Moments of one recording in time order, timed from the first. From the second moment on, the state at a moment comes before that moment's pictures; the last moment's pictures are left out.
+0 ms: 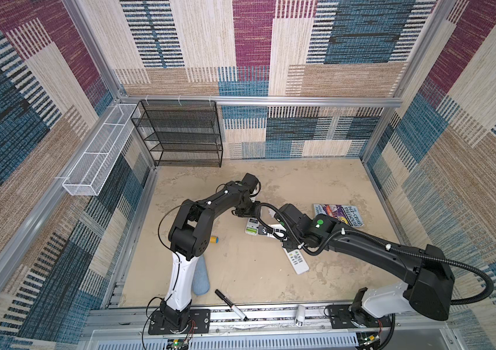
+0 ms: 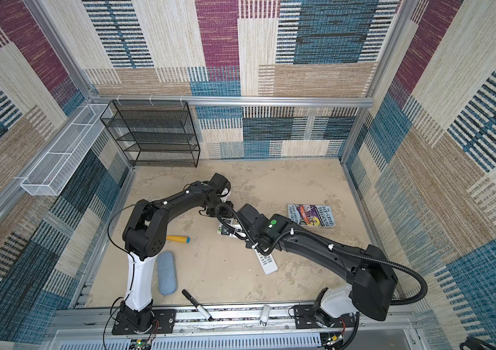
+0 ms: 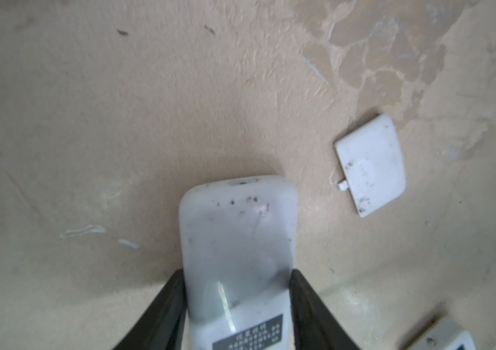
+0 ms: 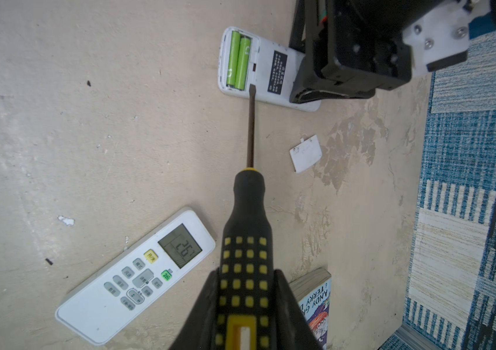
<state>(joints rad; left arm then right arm) -0.53 2.15 1.62 -0.77 0.17 -0.31 0.90 1.41 1.11 -0.76 0.27 -0.68</state>
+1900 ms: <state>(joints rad) -0.54 2.15 1.64 -0.79 0.16 -0.31 0.90 1.48 1.17 -0.83 0.26 -0.68</state>
